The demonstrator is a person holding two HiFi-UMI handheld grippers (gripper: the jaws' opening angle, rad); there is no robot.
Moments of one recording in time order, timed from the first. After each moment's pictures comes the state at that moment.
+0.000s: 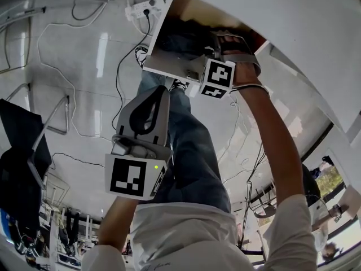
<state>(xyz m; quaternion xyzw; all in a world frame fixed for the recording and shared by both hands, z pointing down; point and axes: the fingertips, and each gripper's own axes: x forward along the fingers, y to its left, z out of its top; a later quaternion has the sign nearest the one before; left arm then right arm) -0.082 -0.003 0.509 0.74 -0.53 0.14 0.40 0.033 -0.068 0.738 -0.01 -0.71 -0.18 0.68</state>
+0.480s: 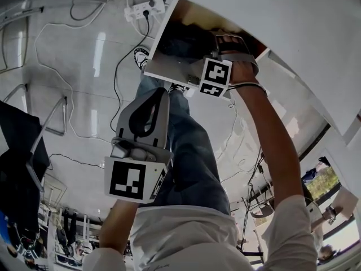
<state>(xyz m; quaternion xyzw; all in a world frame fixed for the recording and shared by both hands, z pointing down) -0.093 -0.012 0.518 0.73 -0.53 0.13 0.41 0.033 -0.075 0.765 -0.03 -0.69 -0.19 0.70</state>
